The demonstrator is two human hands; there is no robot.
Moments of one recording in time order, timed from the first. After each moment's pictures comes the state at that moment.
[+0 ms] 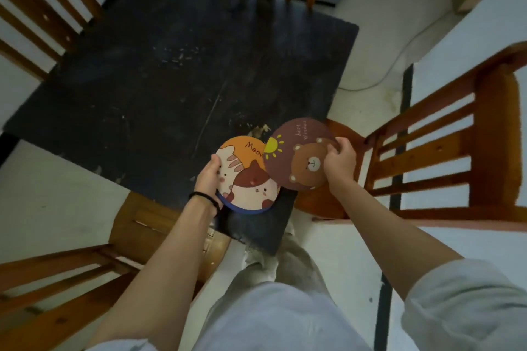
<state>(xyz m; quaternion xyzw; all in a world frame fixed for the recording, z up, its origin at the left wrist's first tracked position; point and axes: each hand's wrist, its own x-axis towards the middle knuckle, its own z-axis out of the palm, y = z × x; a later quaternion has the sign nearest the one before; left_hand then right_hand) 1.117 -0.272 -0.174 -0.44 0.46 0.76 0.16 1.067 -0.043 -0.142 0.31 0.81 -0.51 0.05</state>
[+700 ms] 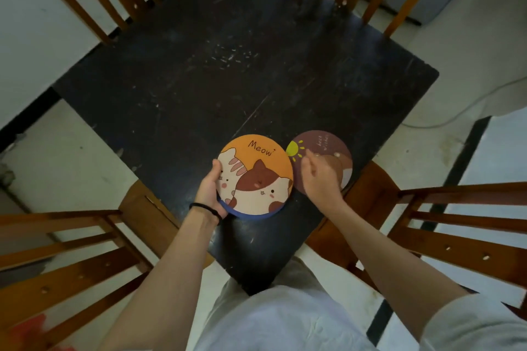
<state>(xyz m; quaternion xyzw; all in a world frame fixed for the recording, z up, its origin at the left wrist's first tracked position) 1.078 -0.279 -0.171 -0.51 0.29 0.81 0.06 0.981 -0.097 -0.146 -0.05 0.91 -0.32 0.24</state>
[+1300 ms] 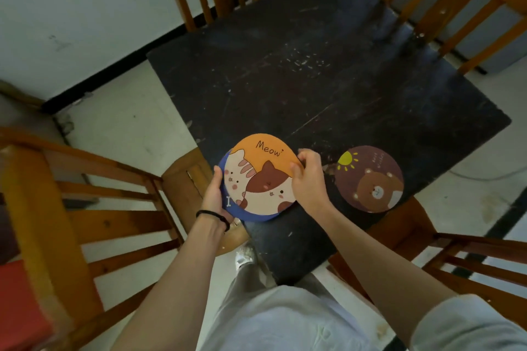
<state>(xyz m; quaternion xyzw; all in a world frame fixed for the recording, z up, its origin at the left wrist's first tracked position) 1.167 -0.318 -0.170 -0.52 0.24 0.82 -0.08 1.042 -0.196 -0.126 -0.14 0.85 -0.43 0.27</state>
